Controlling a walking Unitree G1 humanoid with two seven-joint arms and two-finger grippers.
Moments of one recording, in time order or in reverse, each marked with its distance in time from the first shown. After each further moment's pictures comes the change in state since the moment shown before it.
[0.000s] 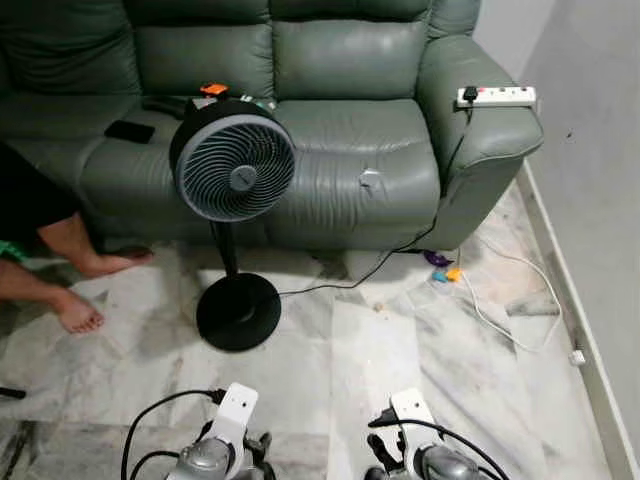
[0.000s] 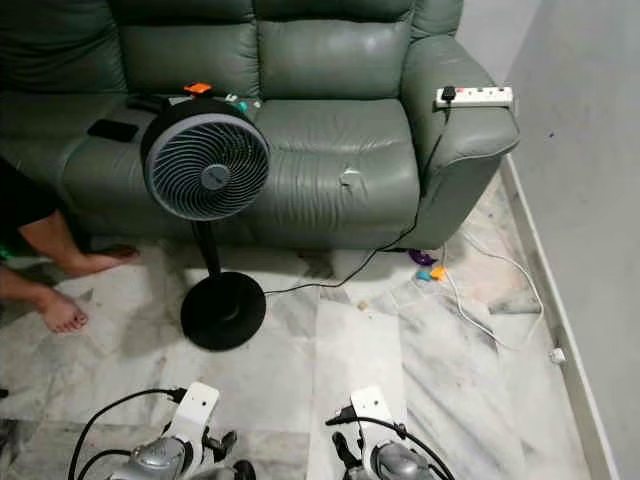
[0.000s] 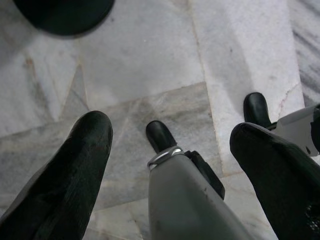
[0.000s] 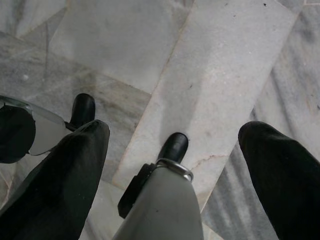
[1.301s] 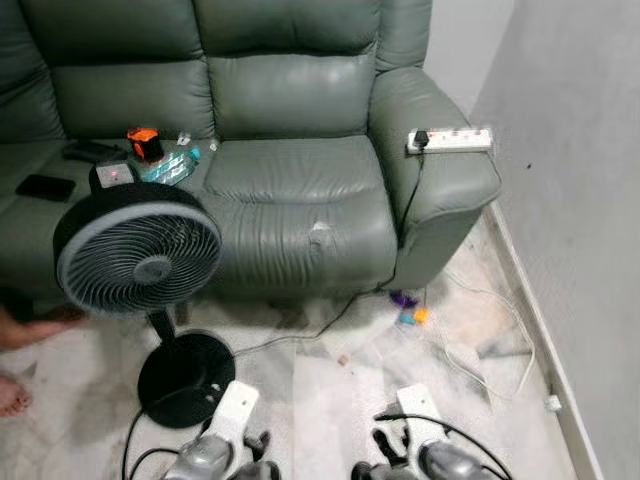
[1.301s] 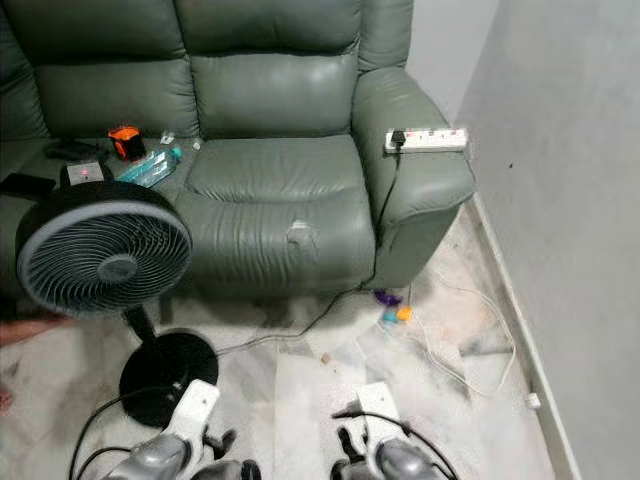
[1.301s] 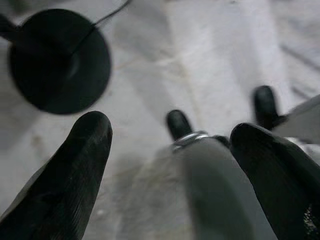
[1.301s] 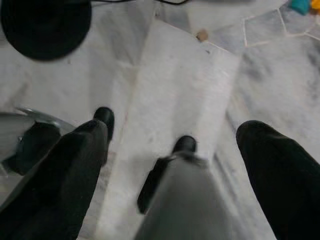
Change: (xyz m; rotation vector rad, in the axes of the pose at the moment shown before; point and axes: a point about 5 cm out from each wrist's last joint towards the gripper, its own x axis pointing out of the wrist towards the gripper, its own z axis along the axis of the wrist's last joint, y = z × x) left arm -0.003 0.014 -0.007 0.000 0.032 0.043; right arm 0.002 0.008 0.005 0.068 -0.021 0.009
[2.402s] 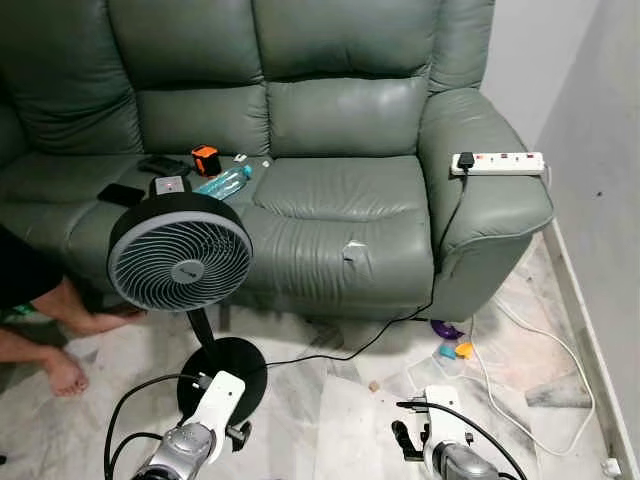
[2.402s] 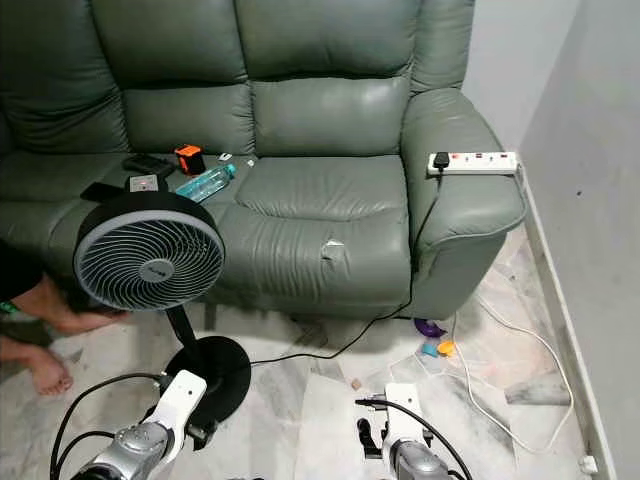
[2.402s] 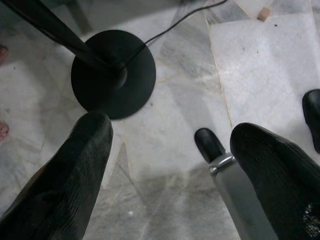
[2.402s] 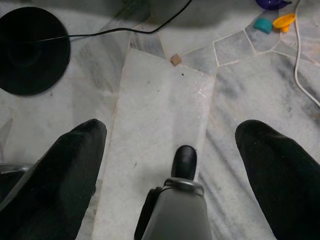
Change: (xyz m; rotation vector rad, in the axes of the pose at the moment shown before) left arm -0.001 0.018 0.018 0.111 -0.026 0.020; right arm -0.007 -0.033 -0.007 0.192 0.001 -0.169
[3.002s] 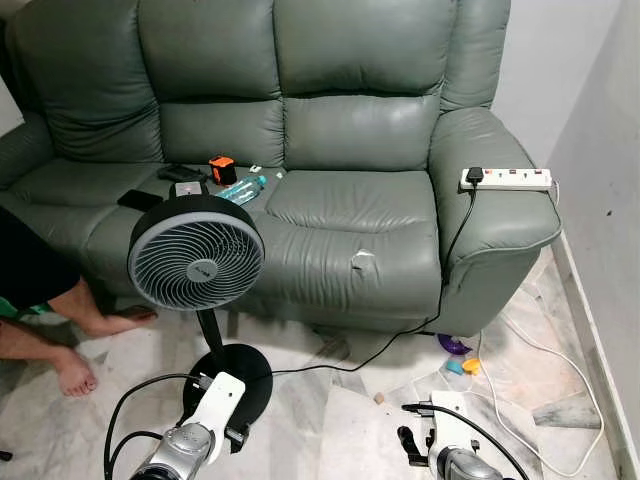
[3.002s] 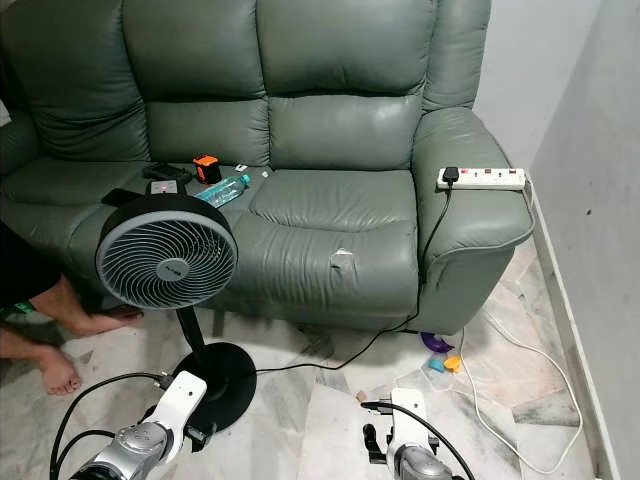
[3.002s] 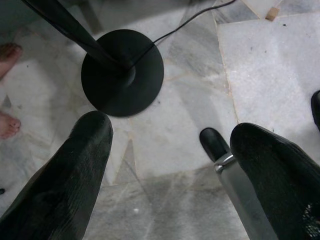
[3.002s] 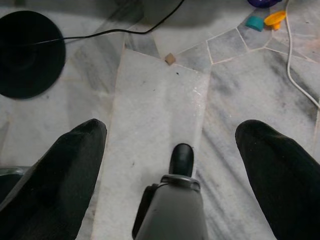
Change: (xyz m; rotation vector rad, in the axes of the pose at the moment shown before) left arm 0.000 0.000 -0.004 0.026 0.025 0.004; right arm -0.003 -0.012 -0.008 0.046 0.036 -0.051
